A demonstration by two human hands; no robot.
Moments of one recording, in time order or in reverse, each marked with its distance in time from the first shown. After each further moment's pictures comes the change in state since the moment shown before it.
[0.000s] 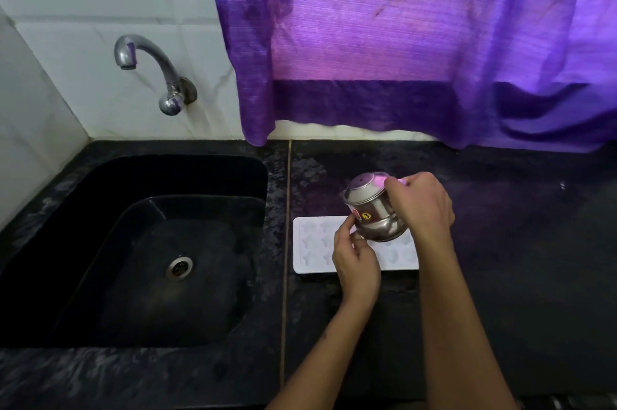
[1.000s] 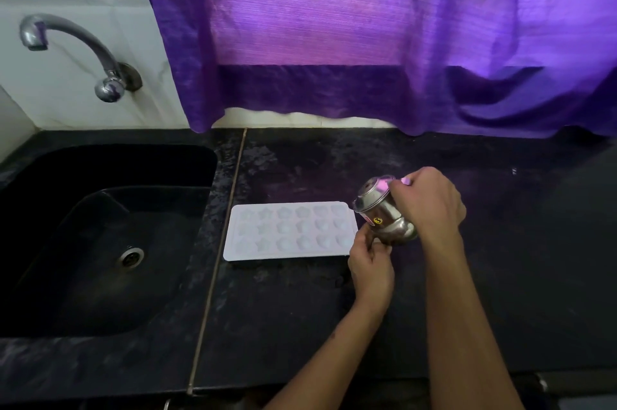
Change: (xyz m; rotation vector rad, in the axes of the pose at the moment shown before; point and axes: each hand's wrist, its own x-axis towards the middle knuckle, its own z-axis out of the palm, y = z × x) left_hand -0.066 -0.031 0.119 -0.204 -0.135 -0.176; right_hand 0.037 0.085 -0.079 -0.167 0.053 0.010
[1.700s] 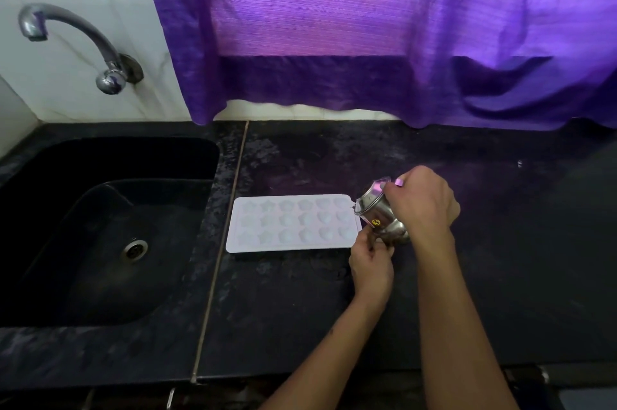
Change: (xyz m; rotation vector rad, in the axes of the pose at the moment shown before) left_hand 0.006 -0.018 -0.008 0.002 -0.015 -0.081; right_hand -0.011 -0.006 0.006 -0.090 -0.036 0.026
